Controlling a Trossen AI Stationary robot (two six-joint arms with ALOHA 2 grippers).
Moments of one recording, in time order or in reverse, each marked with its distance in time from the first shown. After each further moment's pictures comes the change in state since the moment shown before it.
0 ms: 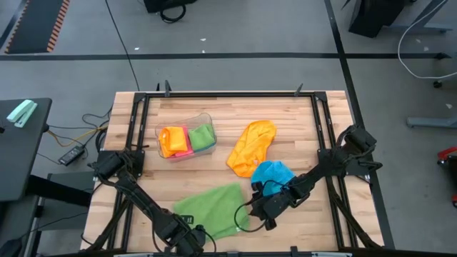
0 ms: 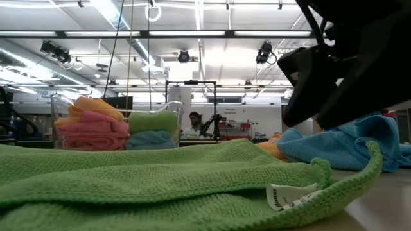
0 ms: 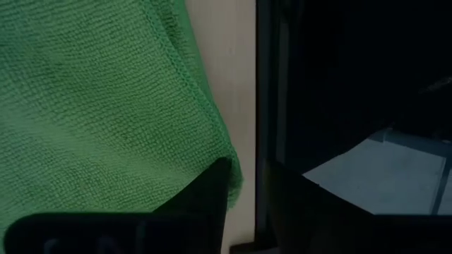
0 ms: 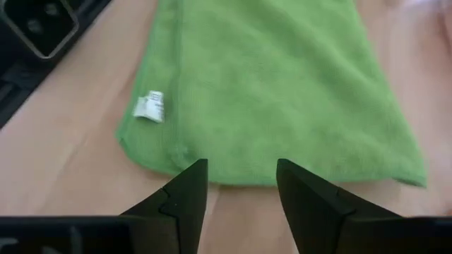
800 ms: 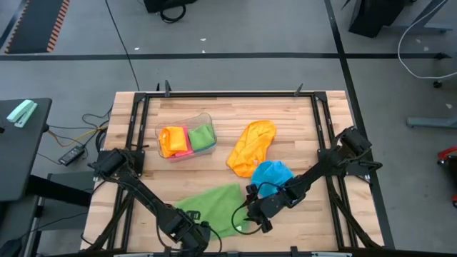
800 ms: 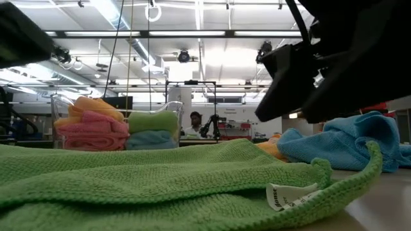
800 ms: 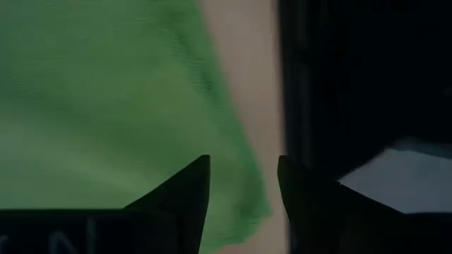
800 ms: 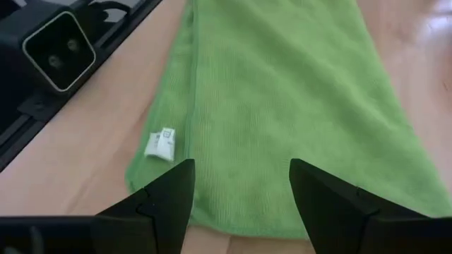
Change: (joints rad) left arm 0.065 -0.011 0.000 0.001 -0.073 0.136; right arm -0.019 0.073 0.022 0.157 -0.050 -0.051
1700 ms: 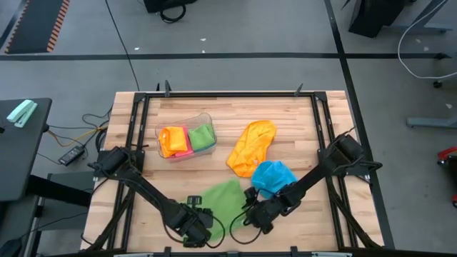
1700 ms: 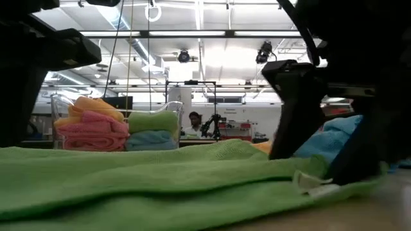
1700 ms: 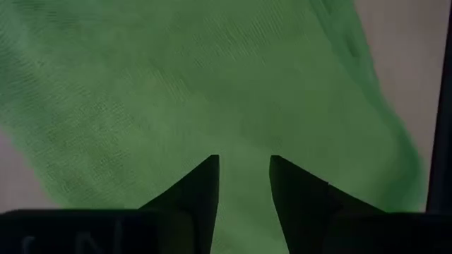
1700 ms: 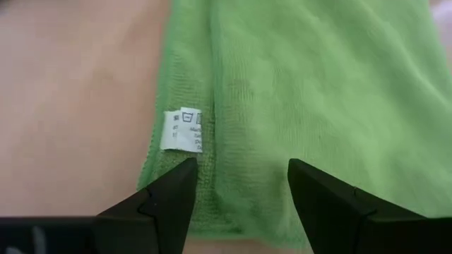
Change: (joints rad) left arm 0.041 0.000 -0.002 -0.147 -0.218 0.022; right arm 0.011 0.073 0.112 -0.346 0.068 -0.092
